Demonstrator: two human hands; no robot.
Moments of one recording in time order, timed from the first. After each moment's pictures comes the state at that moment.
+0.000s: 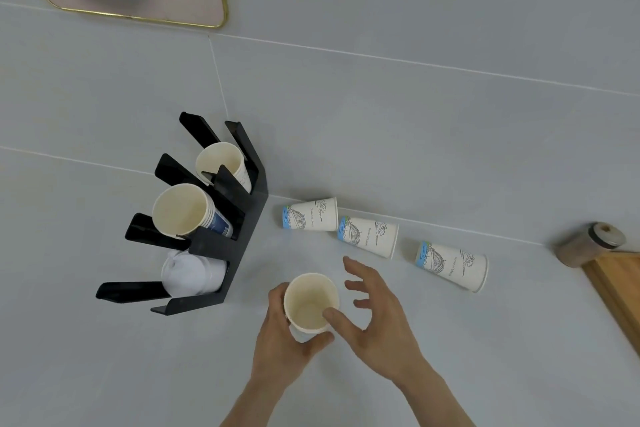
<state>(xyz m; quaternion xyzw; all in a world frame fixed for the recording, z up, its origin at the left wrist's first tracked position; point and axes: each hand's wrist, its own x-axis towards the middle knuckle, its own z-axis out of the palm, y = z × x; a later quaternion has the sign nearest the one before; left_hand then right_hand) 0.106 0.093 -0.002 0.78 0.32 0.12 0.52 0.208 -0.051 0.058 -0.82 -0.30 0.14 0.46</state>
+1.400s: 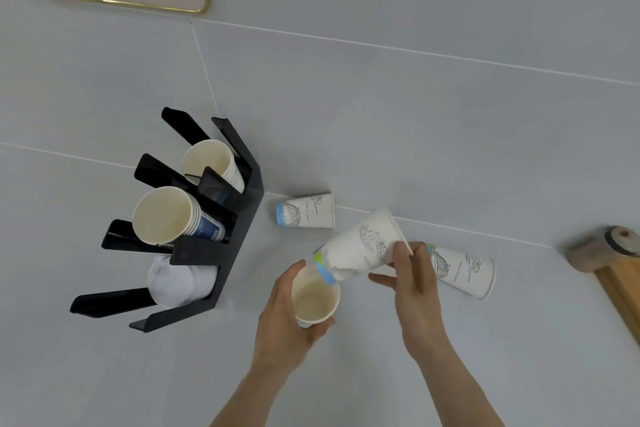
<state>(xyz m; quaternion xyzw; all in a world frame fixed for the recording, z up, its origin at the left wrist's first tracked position) 0.145 0.101 0.001 0.83 0.29 0.12 0.46 0.270 -0.043 0.079 -0.72 -0.05 0.13 0.68</state>
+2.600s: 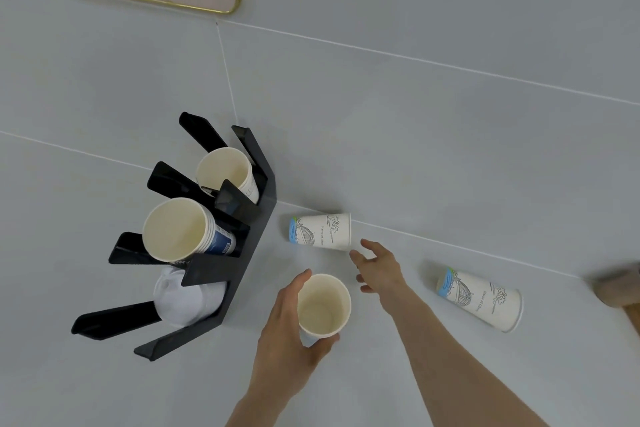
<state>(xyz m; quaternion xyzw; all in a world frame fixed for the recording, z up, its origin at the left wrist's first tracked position) 0.146 0.125 -0.003 0.84 0.26 0.15 0.45 0.351 0.048 0.002 -0.83 0.03 0.33 0.45</state>
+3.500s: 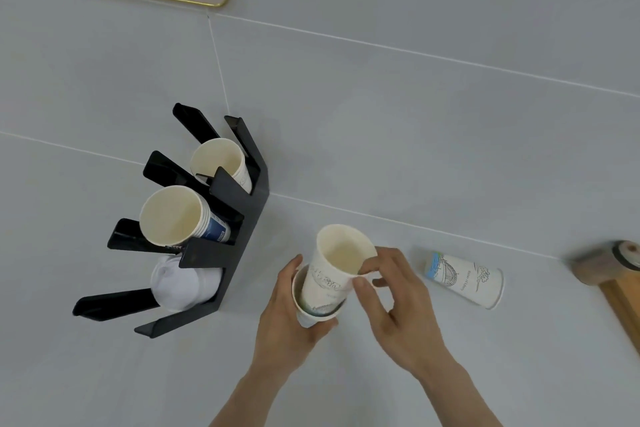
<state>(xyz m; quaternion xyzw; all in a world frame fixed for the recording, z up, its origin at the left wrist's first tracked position) 0.146 0.118 0.005 0.82 0.28 0.13 0.49 0.254 -0.035 0.083 -0.82 -0.37 0.02 0.44</state>
